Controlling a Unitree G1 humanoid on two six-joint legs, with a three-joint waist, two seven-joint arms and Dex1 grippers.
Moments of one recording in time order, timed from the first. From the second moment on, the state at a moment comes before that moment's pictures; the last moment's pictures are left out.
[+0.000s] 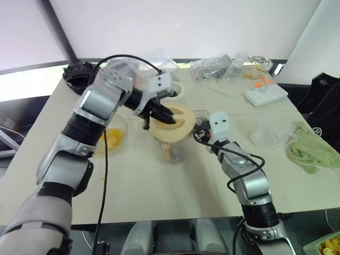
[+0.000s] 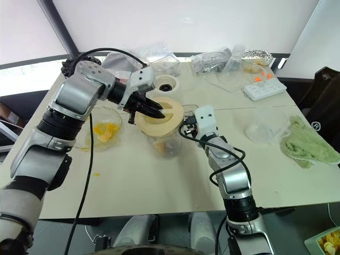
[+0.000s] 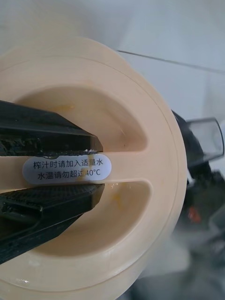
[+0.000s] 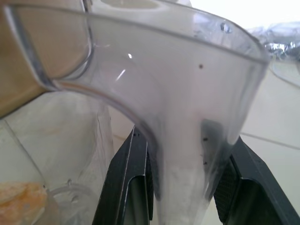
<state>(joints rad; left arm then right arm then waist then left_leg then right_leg) -1.08 0.52 -0.36 0.20 -0.07 0.87 -1.35 -0.33 -0.18 0.10 -0.23 0.08 0.58 0.17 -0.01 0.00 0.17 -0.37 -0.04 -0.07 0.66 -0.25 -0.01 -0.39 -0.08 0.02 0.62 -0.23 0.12</state>
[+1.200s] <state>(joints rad) -0.94 0.26 0.18 -0.07 -0.42 1.18 -0.76 -0.39 -0.21 0.09 -0.17 0.05 0.40 0.28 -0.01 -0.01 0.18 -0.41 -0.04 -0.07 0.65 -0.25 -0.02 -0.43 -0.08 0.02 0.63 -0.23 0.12</state>
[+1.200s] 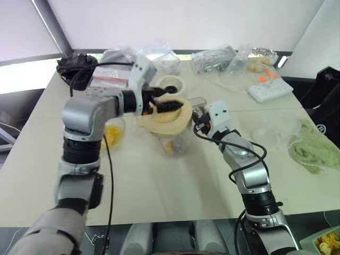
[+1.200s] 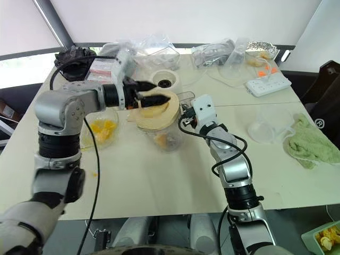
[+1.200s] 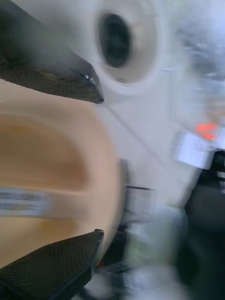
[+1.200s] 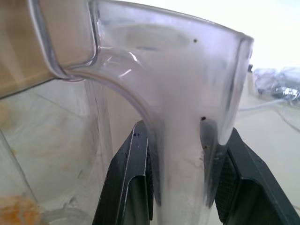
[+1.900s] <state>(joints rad) -0.32 0.47 0.57 -0.55 -0.94 1.34 -0.63 -0.69 -0.29 -0.18 -0.31 0.24 0.82 0.20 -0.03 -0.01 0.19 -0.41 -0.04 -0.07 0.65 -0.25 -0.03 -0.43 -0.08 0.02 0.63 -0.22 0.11</state>
